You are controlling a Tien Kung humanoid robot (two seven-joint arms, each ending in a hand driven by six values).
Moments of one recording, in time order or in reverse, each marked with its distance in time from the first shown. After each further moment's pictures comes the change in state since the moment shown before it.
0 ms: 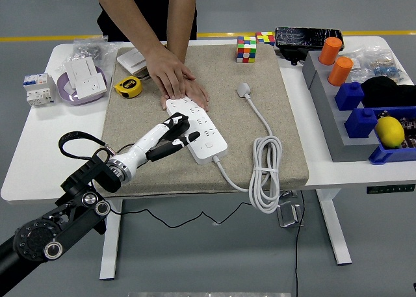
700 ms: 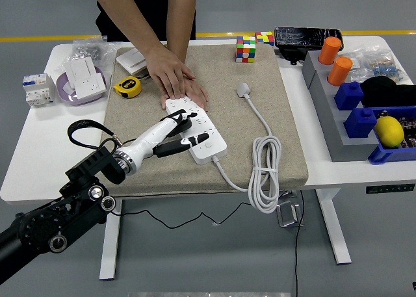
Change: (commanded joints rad) left arm -0.083 0.018 0.063 0.015 0.110 0.004 -0.005; right arm 0.003 0.002 0.001 0.000 -0.001 0.000 -0.001
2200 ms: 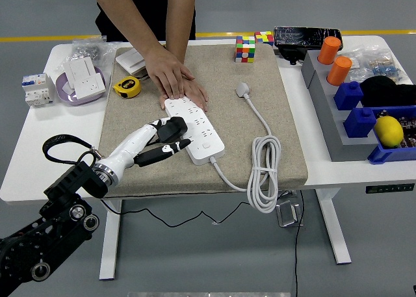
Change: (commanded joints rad) left arm 0.200 0.018 -0.162 -0.149 0.122 -0.005 0.060; right arm -0.013 0.000 0.013 -0.001 -0.004 0.001 -0.001
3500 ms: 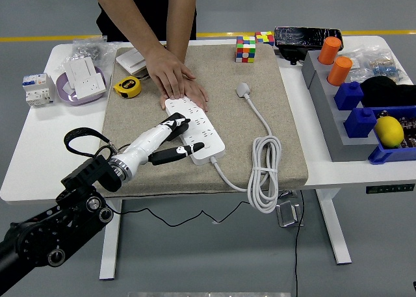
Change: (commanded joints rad) left arm -0.122 -0.025 0.111 0.112 -0.007 0.001 -0.024; right arm 0.012 -0.001 0.001 0.000 0.000 -0.001 0.000
